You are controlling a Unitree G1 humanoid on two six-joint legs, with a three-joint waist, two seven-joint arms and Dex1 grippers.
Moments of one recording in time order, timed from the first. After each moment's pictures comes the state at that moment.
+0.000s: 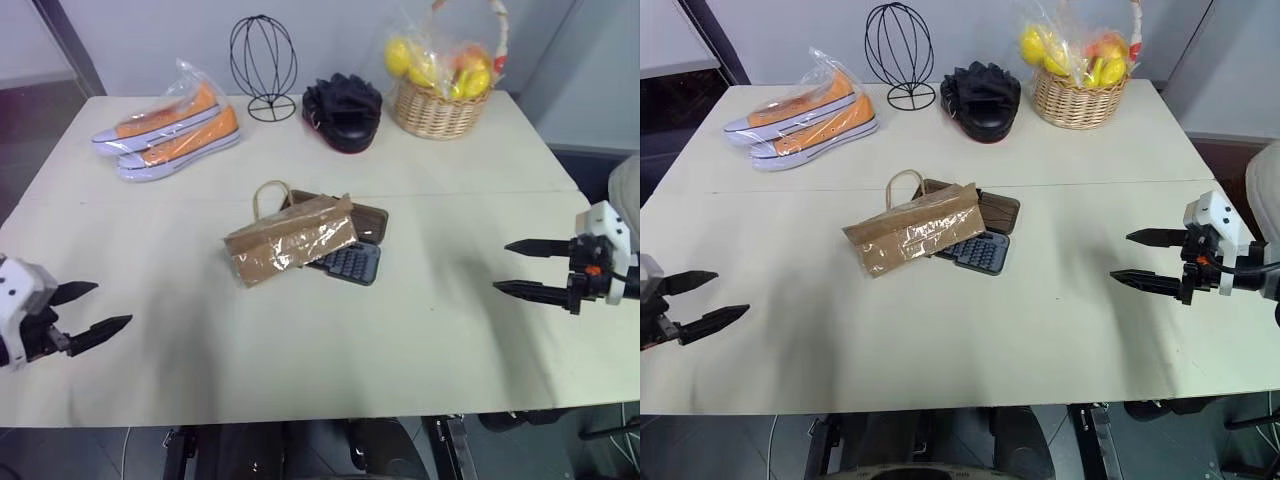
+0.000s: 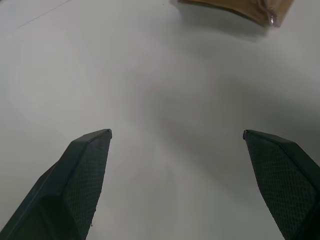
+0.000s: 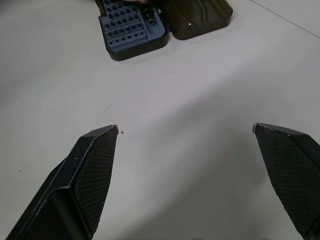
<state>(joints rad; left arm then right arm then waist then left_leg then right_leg) 0.35 0.97 0.68 -0.23 -0.51 0.49 -1.04 -0.21 -1.09 -0.28 0.16 0.48 0.40 1.35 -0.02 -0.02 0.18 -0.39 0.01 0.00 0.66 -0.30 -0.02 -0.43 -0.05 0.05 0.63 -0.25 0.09</state>
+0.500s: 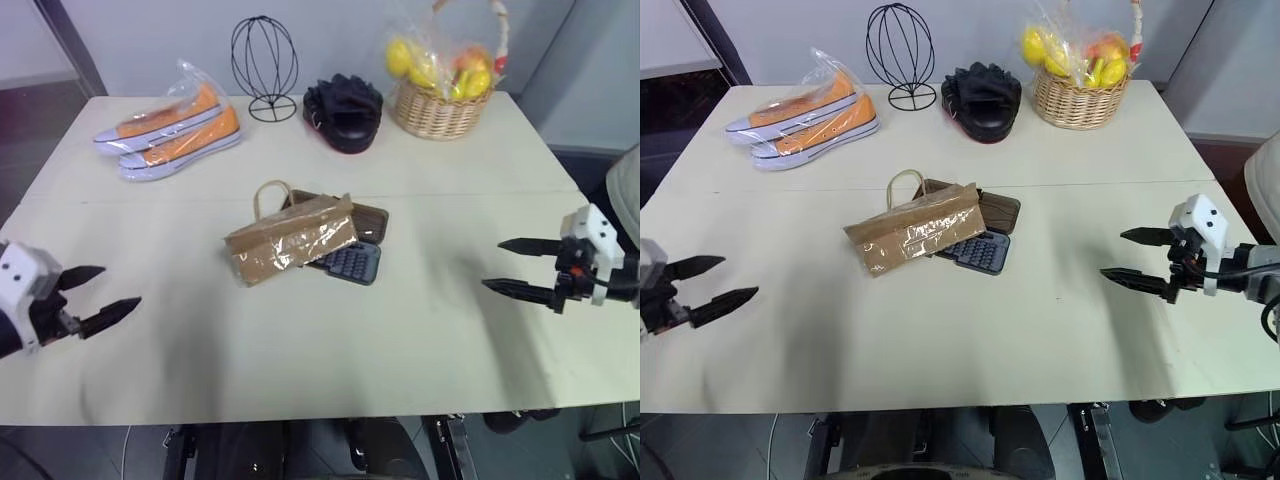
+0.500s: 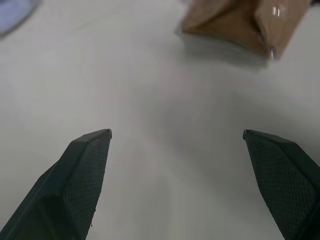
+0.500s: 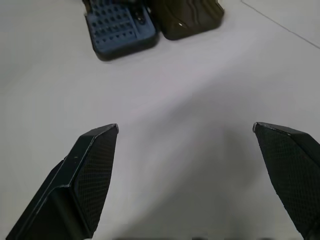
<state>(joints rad) 0.20 0.94 0.64 -0.25 -0.54 0.54 -0.99 -0.19 -1.04 -0.28 0.04 0.50 0.46 1.24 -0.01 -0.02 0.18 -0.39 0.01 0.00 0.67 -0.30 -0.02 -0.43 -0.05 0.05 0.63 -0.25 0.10</state>
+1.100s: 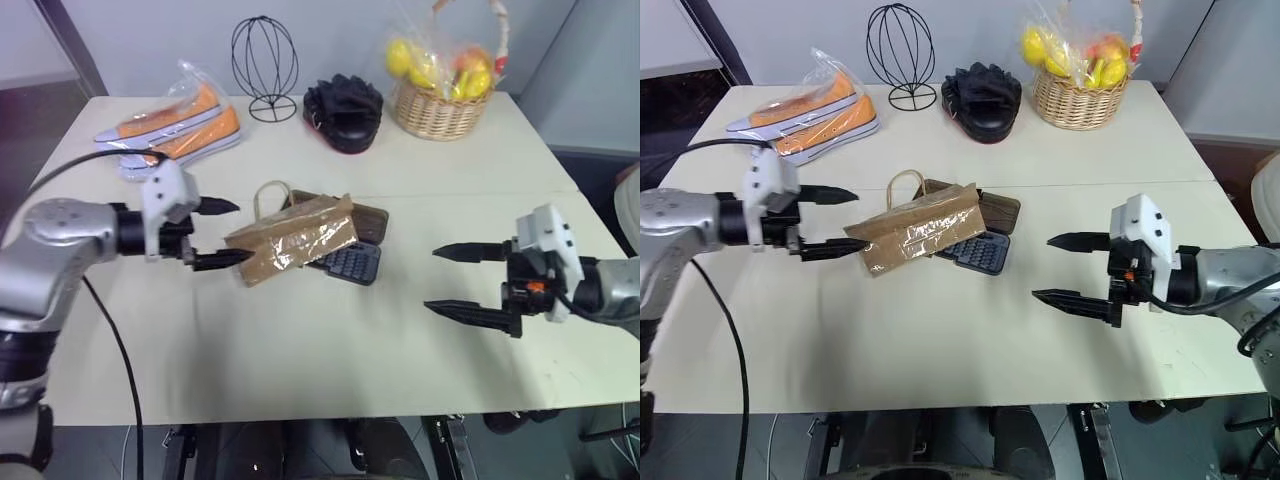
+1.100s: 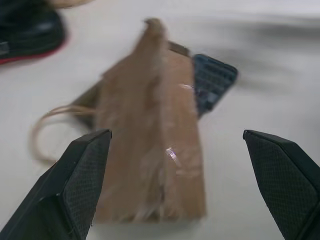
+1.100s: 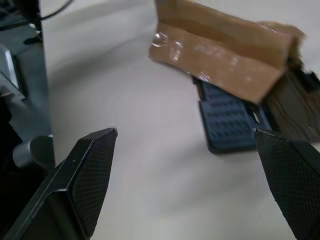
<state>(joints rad) -0.55 0.92 -0.04 -0.13 -0.45 0.51 -1.12 -0.12 -1.00 -0.32 -0.54 0.79 0.76 1.05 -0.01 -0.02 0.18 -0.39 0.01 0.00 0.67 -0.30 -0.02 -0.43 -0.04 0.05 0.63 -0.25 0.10</state>
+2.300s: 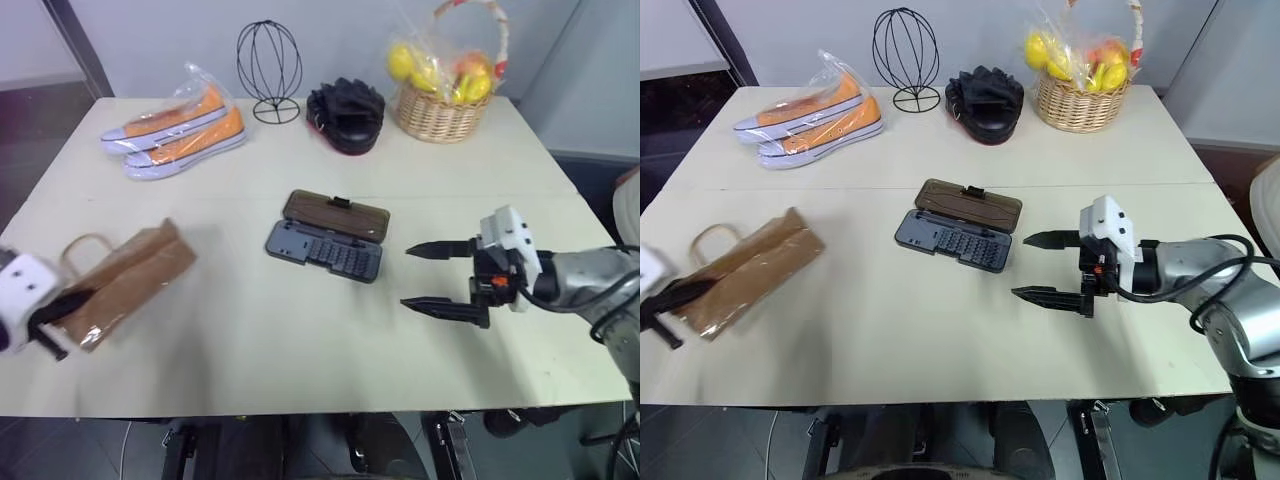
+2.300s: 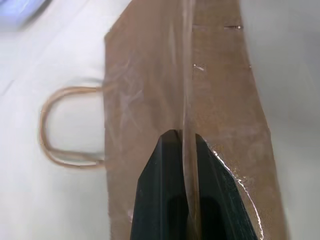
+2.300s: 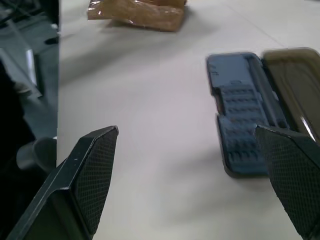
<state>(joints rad) 0.33 0.93 0.71 -0.16 -0.15 0.36 -0.95 -0.27 -0.93 -0.10 -0.38 0.70 0.62 1.11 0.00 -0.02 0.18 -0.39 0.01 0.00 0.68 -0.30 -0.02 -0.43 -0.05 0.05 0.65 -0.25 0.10</state>
